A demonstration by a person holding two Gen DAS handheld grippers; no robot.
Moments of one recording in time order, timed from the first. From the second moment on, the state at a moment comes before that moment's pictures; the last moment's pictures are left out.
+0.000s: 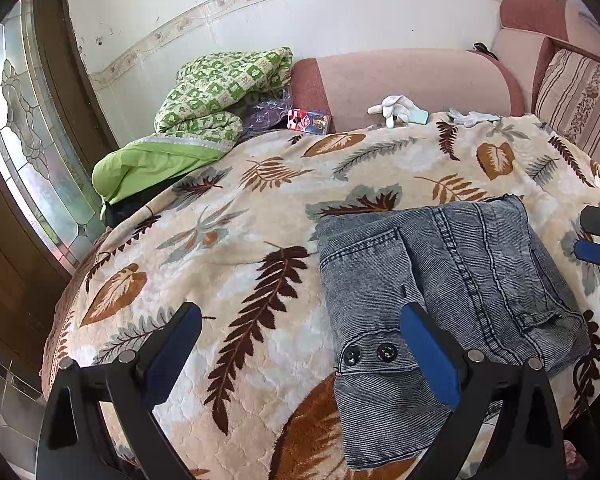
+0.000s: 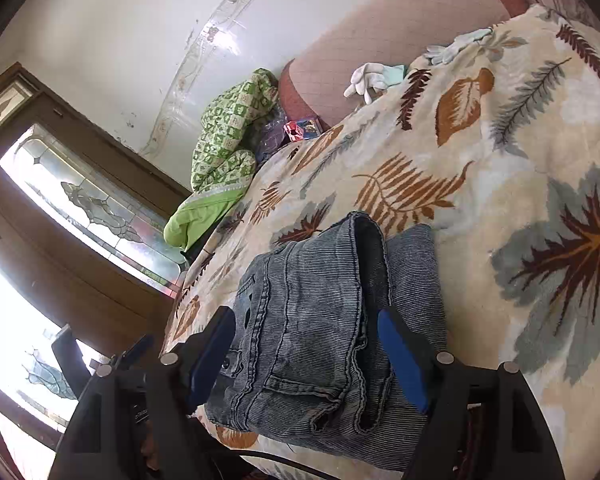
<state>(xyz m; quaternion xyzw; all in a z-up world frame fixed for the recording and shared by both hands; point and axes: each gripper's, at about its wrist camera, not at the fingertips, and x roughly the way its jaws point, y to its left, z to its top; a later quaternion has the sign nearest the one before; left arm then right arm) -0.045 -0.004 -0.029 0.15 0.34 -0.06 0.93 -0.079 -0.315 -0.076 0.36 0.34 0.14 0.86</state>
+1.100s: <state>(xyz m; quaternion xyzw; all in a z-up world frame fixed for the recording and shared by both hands) -0.023 0.044 -0.050 0.15 0.35 0.00 0.92 -0.066 -0.311 -0.096 0.36 0.37 0.10 0.85</state>
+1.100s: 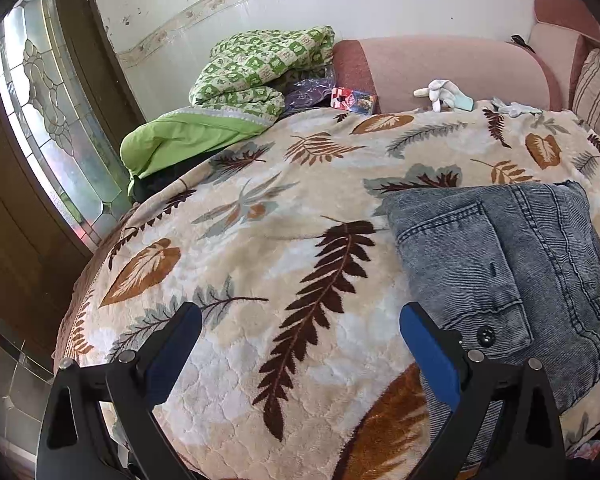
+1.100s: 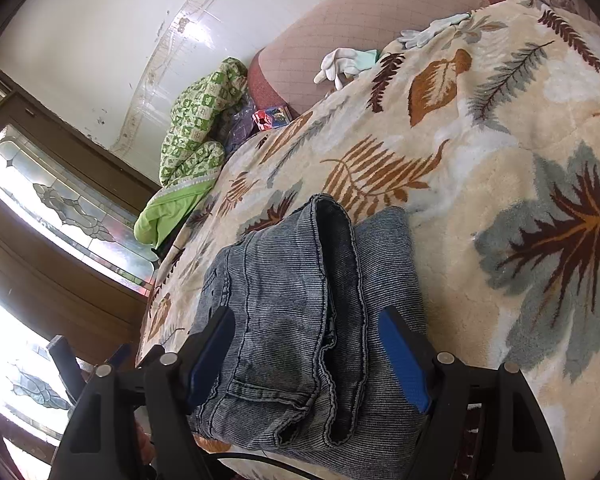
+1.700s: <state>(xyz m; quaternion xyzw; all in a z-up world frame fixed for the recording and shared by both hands) -0.012 0.067 -0.058 0.14 0.36 0.02 0.92 -0.061 -0.308 -0.100 0.35 0.38 0.10 0.85</state>
